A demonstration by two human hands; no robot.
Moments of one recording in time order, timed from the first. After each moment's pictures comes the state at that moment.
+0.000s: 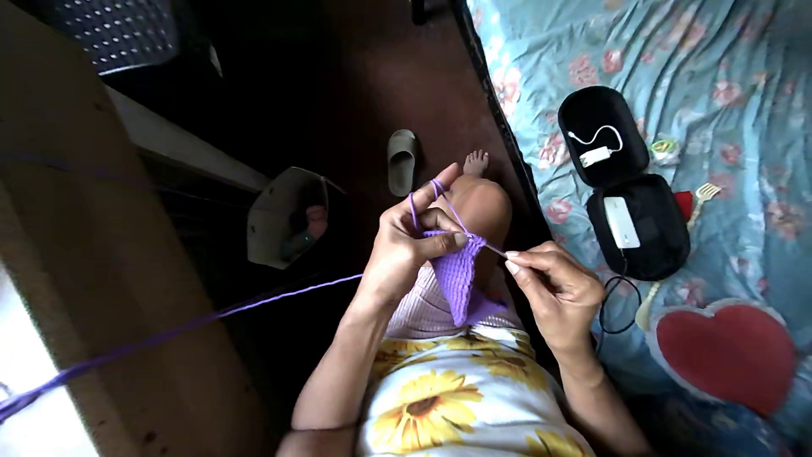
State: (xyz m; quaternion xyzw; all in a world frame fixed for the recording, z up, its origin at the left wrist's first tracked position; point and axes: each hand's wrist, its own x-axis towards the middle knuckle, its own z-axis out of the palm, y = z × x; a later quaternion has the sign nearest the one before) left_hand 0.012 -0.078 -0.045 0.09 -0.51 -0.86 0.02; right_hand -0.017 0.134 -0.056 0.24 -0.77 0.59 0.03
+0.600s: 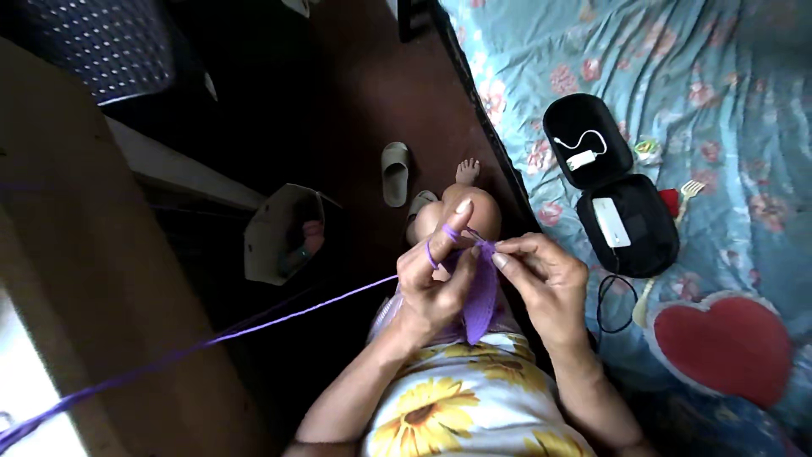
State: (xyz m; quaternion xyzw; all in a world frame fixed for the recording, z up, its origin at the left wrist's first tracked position) left_hand 0.012 -0.030 -0.071 -0.06 -0.66 -0.68 0.32; right_hand -0.022 0.119 -0.033 0.17 -0.74 0.65 -0.06
